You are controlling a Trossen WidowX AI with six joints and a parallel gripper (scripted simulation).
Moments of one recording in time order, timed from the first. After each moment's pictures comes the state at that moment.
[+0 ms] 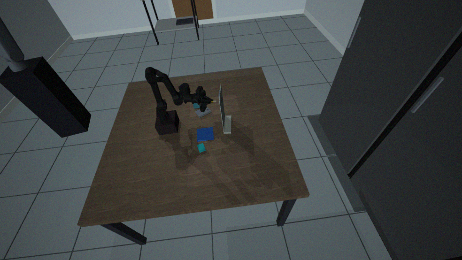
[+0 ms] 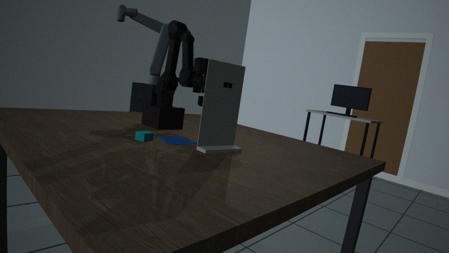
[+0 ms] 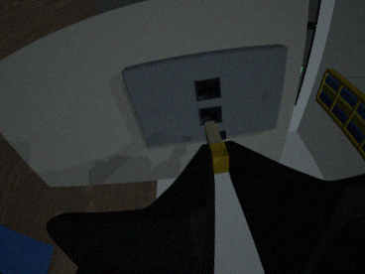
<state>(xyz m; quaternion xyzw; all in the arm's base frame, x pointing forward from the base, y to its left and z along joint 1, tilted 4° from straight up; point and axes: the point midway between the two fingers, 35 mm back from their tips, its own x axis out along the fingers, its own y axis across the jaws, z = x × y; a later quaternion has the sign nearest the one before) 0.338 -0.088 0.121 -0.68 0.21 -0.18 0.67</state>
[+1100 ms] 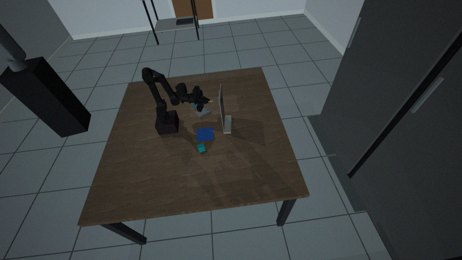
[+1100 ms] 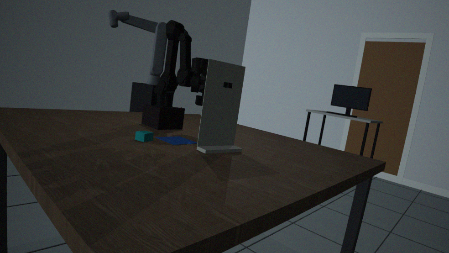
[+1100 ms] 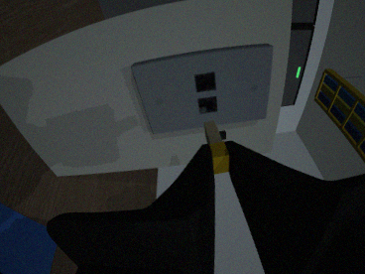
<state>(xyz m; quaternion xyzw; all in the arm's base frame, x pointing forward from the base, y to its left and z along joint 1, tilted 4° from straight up) 0.318 -0.078 0.122 -0.68 0.22 -0.18 0.67</state>
